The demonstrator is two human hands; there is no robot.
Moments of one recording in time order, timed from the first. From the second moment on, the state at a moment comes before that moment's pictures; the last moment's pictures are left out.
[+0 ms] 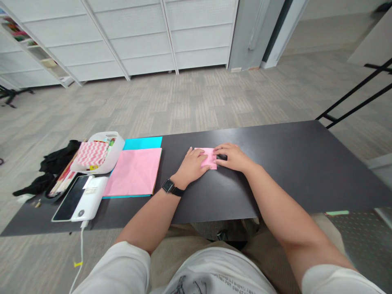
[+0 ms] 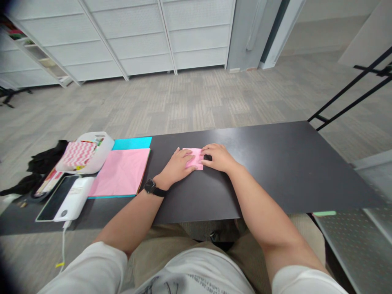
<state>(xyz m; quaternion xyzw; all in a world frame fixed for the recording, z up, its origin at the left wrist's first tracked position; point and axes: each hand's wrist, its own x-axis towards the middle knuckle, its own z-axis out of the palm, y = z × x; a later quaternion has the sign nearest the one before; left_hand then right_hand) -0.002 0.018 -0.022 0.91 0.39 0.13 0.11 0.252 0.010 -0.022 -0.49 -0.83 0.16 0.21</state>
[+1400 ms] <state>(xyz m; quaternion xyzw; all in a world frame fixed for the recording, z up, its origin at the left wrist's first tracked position) 0.007 0.005 -0.021 0.94 0.27 0.15 0.15 0.258 0.025 -0.053 -0.69 -0.68 0.03 0.25</state>
